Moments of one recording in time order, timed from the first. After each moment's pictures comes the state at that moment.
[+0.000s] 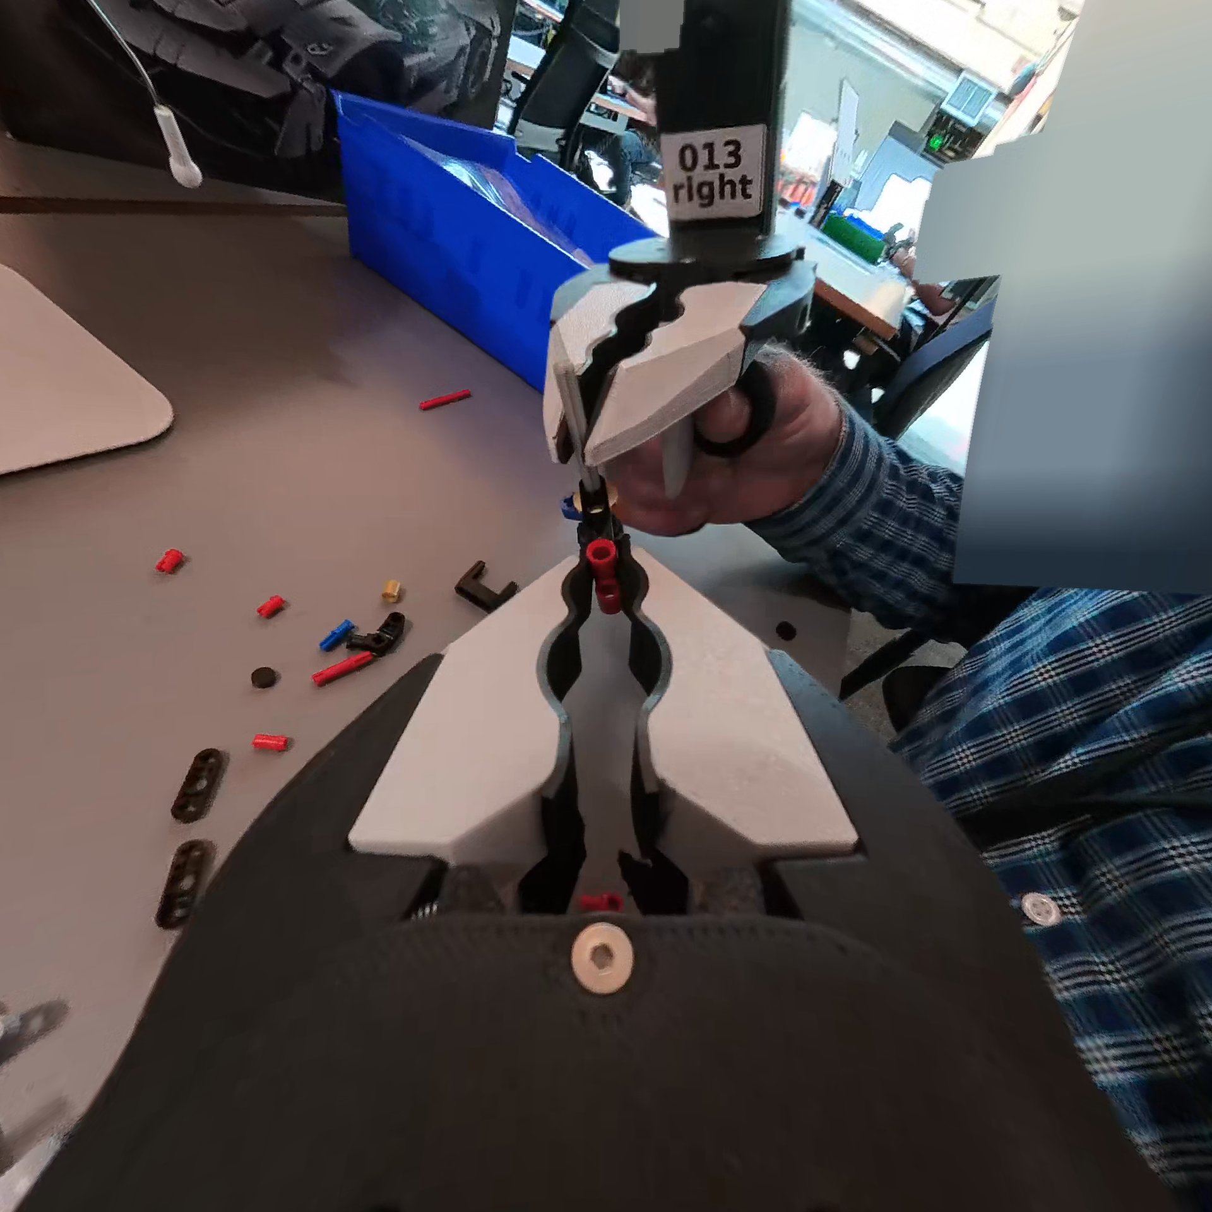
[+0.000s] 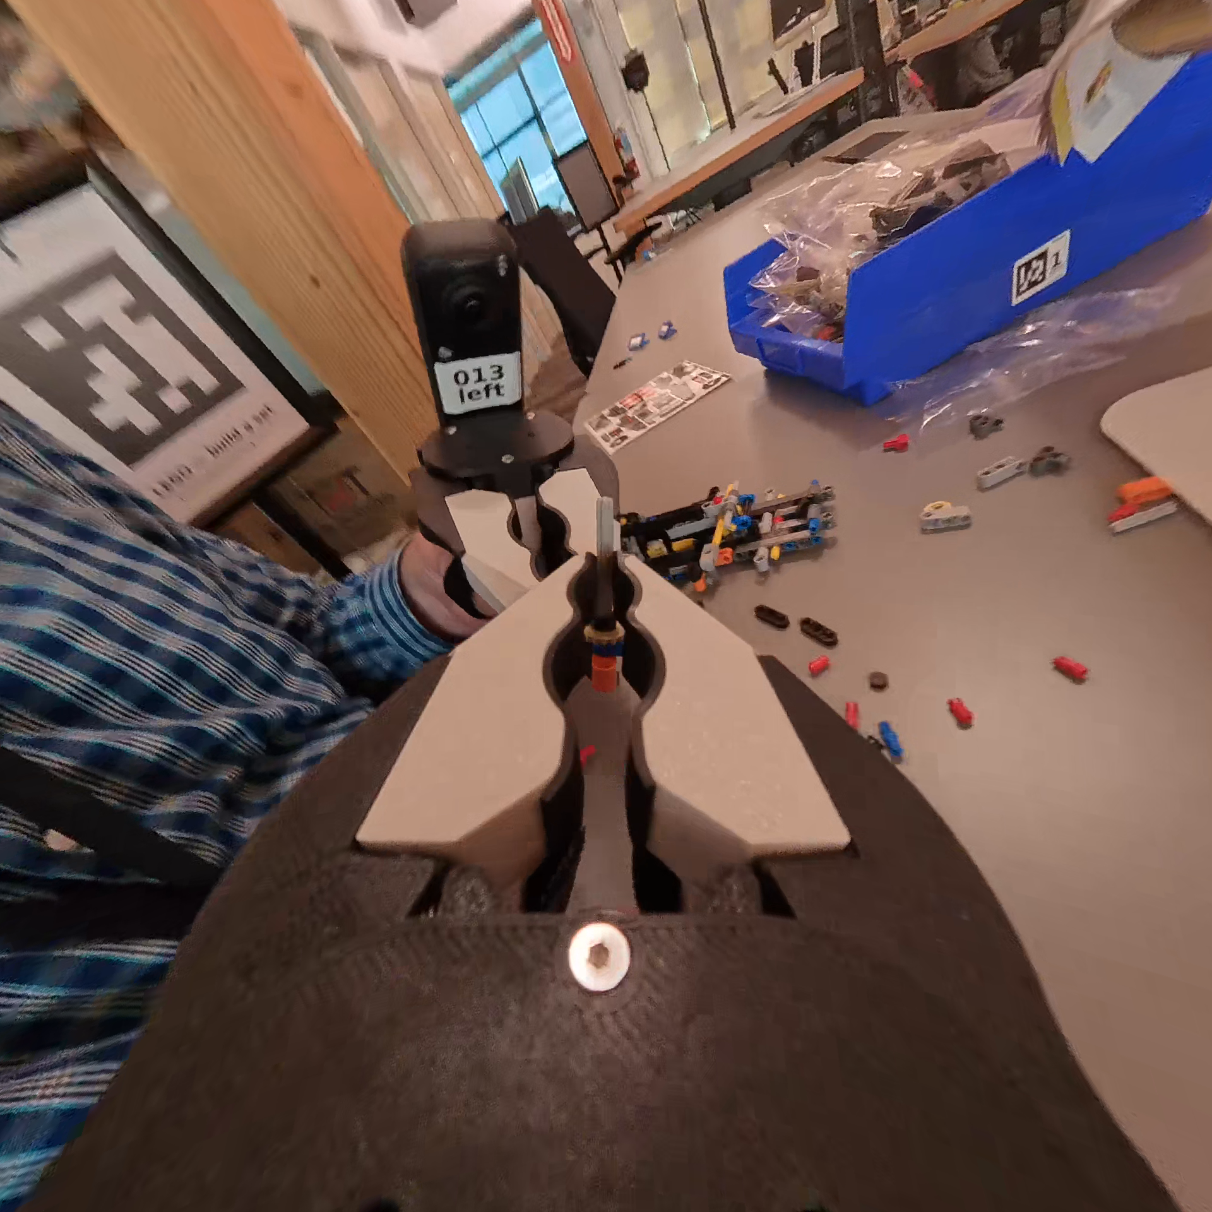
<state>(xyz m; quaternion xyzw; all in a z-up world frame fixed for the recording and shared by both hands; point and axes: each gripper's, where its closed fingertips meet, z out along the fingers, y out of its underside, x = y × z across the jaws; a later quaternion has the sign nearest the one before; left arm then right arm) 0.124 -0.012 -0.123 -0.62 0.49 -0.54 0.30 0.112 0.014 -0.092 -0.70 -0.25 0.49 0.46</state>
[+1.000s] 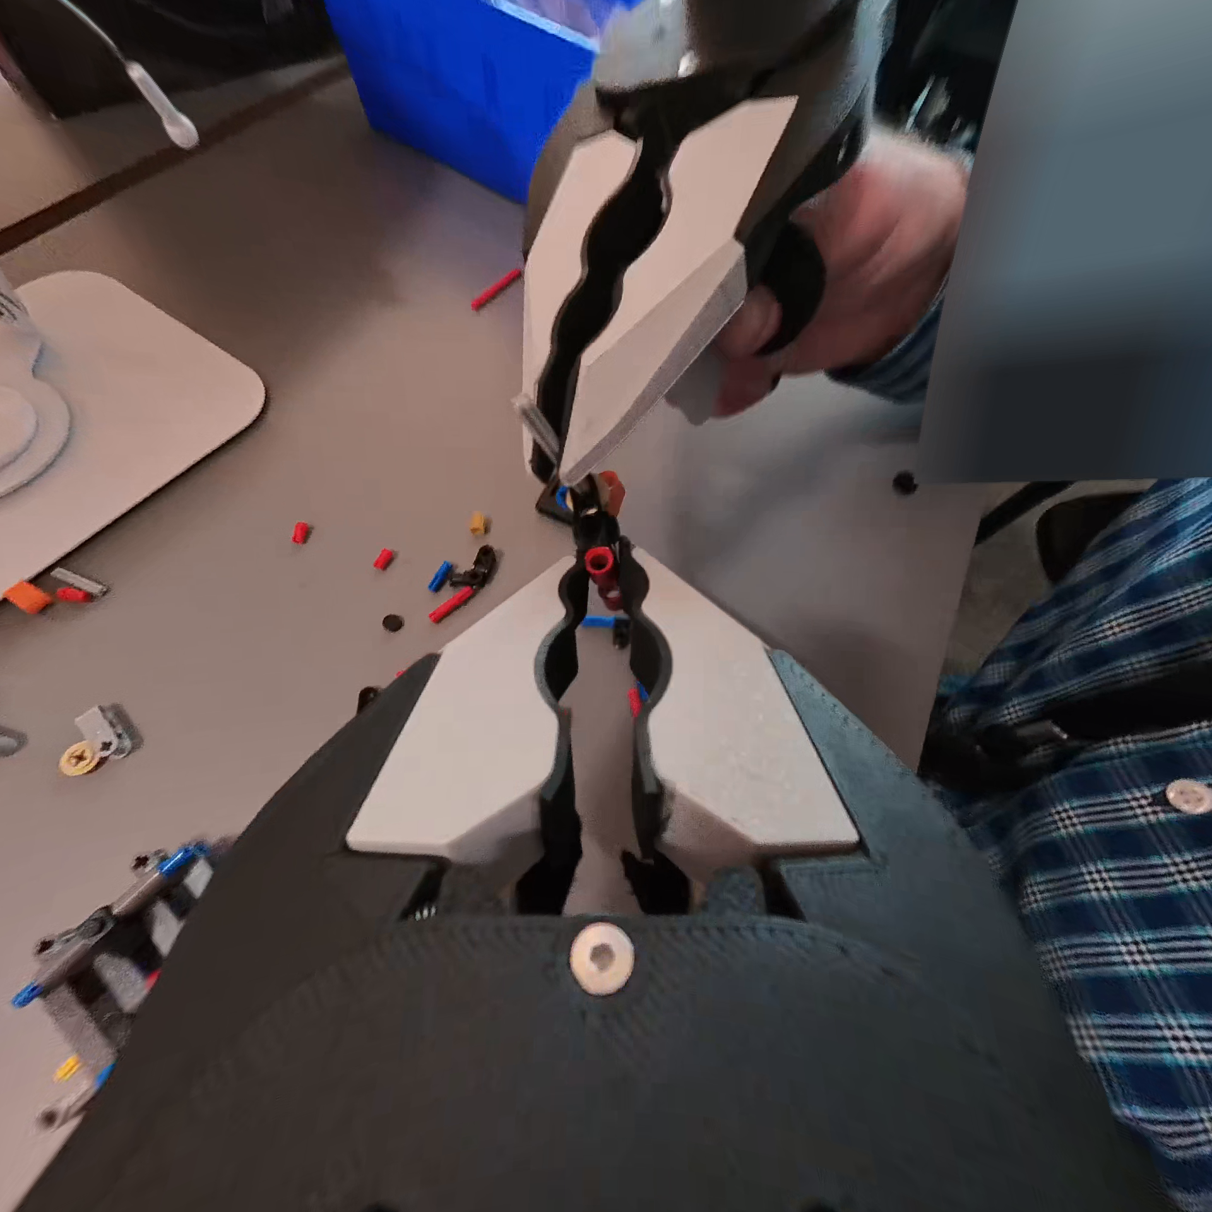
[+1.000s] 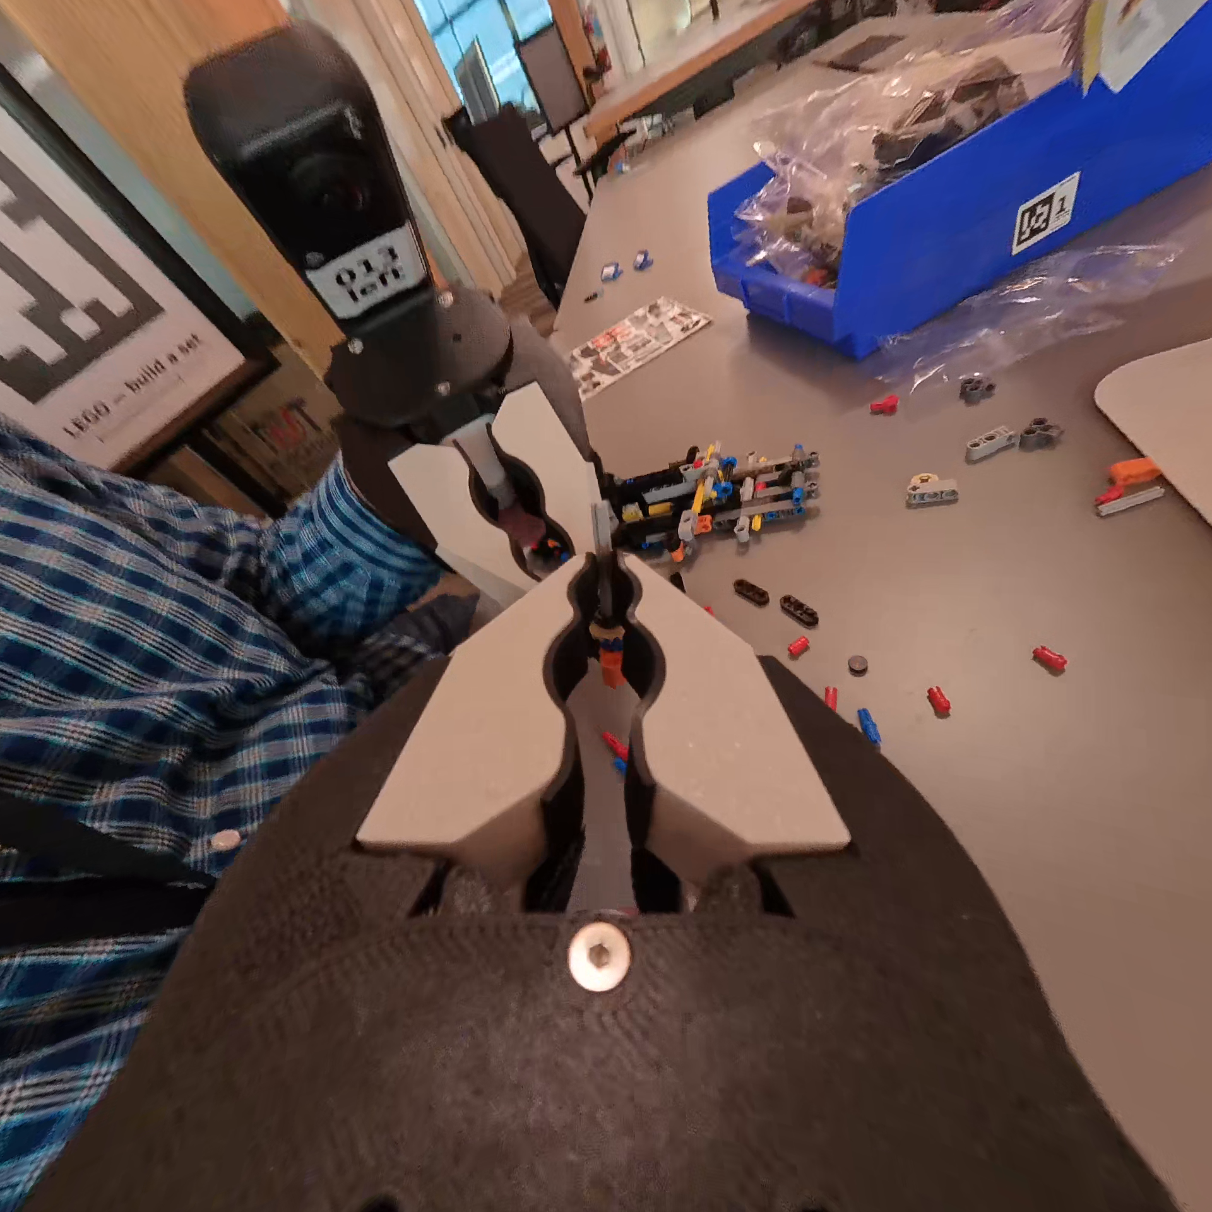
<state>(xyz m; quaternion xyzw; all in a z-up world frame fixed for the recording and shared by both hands) 0.110 -0.001 -0.139 -0.62 0.61 -0.38 0.30 0.102 0.020 -0.104 -0.73 -0.28 0.45 0.43</state>
